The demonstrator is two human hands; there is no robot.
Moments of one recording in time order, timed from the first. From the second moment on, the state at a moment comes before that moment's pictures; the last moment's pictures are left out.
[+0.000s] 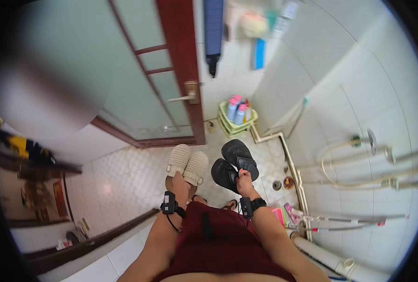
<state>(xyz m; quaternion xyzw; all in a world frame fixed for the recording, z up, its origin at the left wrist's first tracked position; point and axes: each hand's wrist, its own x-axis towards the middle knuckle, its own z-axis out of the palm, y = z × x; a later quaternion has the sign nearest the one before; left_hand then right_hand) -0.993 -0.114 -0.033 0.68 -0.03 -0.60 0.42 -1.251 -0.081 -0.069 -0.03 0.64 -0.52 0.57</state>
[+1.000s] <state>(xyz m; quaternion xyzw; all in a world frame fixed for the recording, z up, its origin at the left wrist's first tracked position) -0.671 -0.121 -0.096 0.29 0.44 -0.18 0.83 -0.761 -0.329 -0.079 -0.24 0.45 -0.03 0.86</state>
